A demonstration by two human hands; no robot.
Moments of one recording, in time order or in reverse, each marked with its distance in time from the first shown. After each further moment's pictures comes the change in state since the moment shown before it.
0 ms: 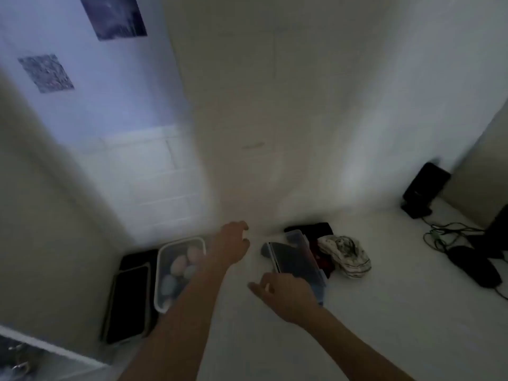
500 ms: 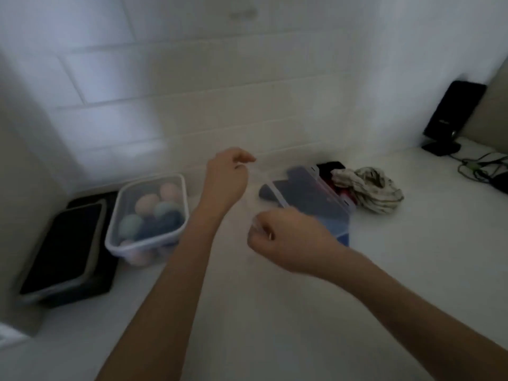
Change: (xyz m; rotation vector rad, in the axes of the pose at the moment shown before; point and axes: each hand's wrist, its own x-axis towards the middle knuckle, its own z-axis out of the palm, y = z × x) left_hand -0.003 -0.015 0.064 -0.381 0.589 0.258; right_hand 0.004 0.014 0.061 -0.058 0.228 -0.256
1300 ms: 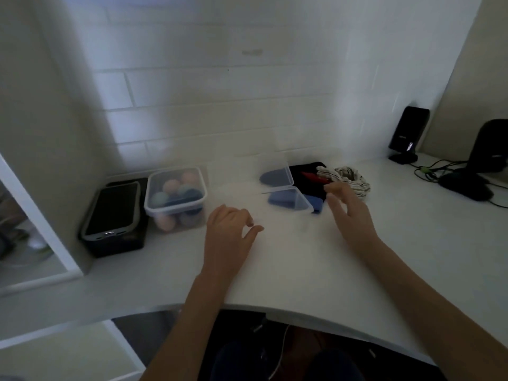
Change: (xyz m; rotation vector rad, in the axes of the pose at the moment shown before) left_hand -0.157 -0.034 -0.020 0.273 0.123 0.391; right_hand -0.065 0.107 0.016 0.287 0.701 0.065
